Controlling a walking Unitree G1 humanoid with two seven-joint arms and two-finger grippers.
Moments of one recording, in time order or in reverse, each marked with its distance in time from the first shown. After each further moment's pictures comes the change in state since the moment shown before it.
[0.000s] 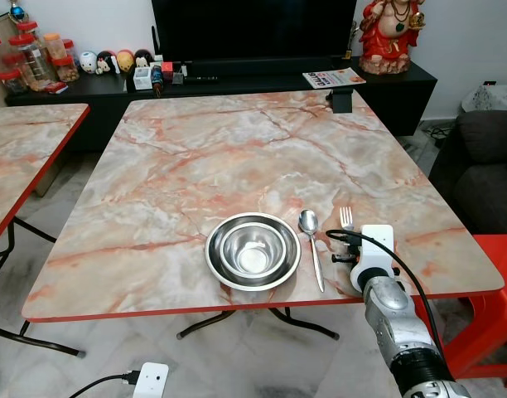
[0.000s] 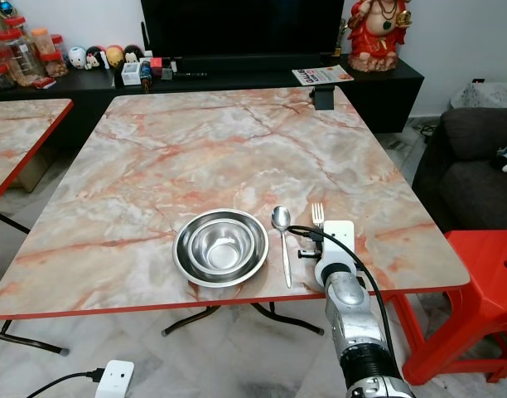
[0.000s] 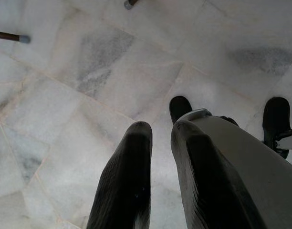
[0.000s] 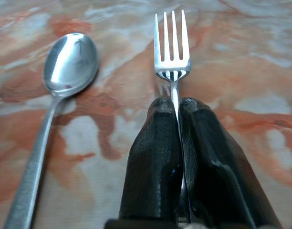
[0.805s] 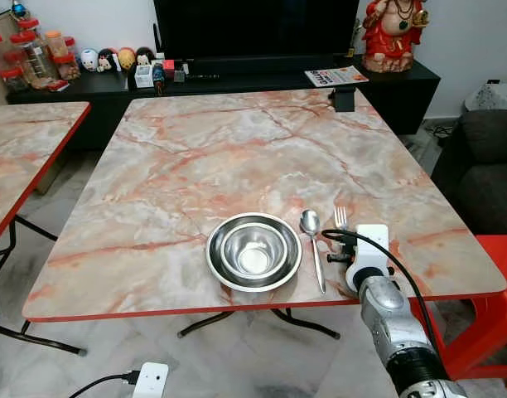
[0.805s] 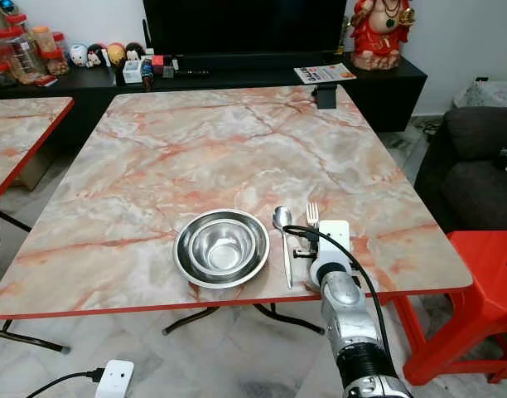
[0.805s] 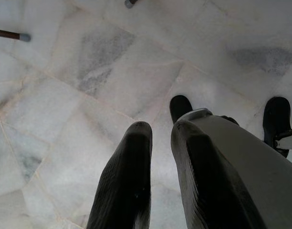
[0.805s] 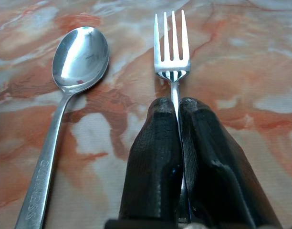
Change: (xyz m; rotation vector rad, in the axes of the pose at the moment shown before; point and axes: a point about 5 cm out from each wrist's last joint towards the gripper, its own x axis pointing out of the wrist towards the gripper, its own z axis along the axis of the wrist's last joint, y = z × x) left arm 0.000 0.000 0.000 0.000 0.000 0.000; right arm 0.001 0.002 -0.002 0.000 0.014 0.010
